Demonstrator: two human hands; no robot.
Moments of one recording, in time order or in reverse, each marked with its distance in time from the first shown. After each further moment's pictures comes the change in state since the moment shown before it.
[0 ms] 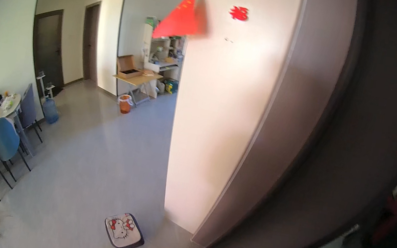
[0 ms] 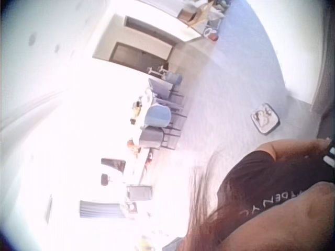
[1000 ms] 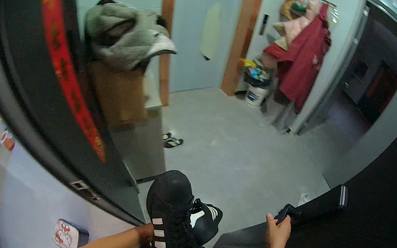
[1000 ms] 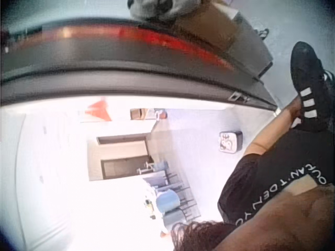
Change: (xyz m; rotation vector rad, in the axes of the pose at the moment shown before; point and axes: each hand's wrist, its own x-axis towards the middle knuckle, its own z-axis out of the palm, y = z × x) left_hand 0.305 -0.063 0.202 0.074 -0.234 -0.301; right_hand 0.036 0.167 -0.472 -0.413 0.892 0.062
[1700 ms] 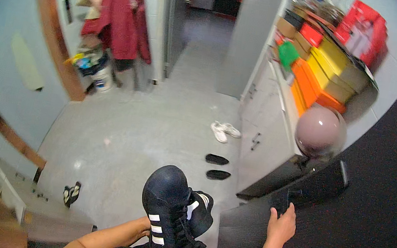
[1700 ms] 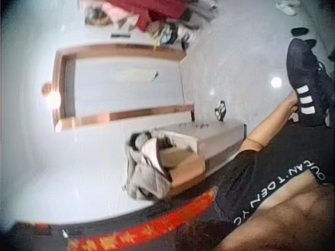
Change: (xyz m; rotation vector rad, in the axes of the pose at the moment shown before) left_hand 0.391 0.057 0.122 0.566 -0.266 -0.751; right_hand 0.051 0.105 -0.173 -0.819 0.631 0.790
